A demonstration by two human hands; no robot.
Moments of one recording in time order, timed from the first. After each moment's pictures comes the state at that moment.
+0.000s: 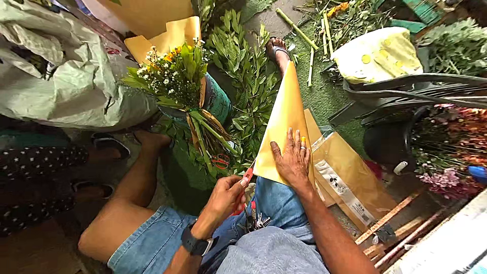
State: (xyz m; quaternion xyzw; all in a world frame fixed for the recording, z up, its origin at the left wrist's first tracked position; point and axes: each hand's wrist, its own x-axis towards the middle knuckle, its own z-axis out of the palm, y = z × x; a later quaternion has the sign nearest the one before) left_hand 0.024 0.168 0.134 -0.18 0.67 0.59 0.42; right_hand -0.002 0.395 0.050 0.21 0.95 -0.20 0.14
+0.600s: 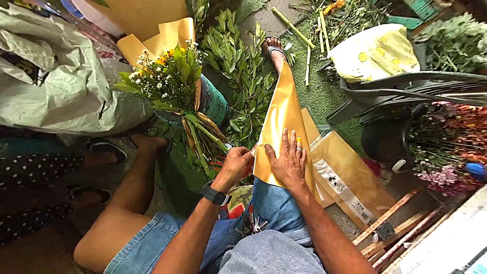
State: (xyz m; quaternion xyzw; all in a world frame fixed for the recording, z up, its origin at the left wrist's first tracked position) left_hand -0.055 0.216 0.098 -0.16 0.70 0.57 0.40; right_hand -0.002 0.389 0.053 0.21 0.95 -0.20 0.15
